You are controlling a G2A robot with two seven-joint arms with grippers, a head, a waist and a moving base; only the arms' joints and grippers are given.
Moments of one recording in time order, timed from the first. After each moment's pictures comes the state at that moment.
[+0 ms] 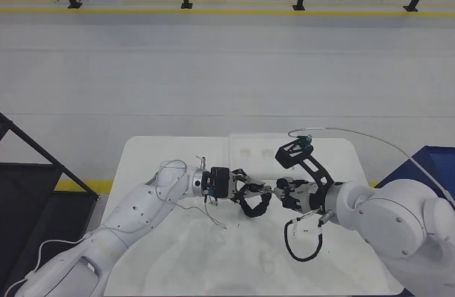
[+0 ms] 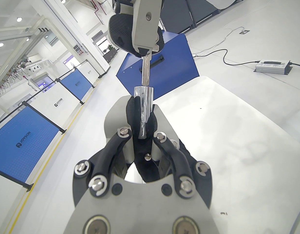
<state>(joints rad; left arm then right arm) 0.73 -1.19 -0.66 -1.12 1.84 -0.70 1.04 -0.97 -0.95 1.15 -2.28 -0.58 0.38 1.44</state>
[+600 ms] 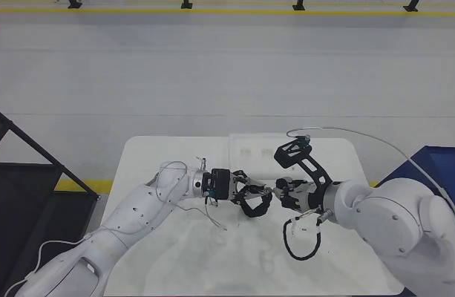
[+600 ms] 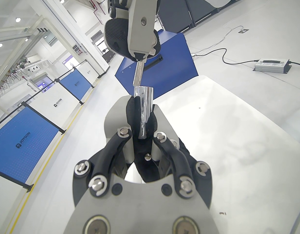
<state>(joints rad) 0.74 -1.19 -0.66 -1.13 1.85 -0.70 1.04 -0.95 -0.93 1.13 -2.27 -0.58 0.39 1.43</state>
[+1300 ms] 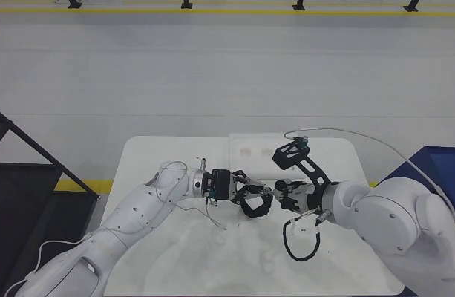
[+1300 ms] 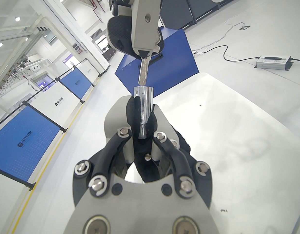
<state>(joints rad) 0.74 -1.19 -0.66 -1.12 1.86 -0.69 1.04 -0.94 -0.92 1.11 -2.26 -0.56 0.39 1.43</state>
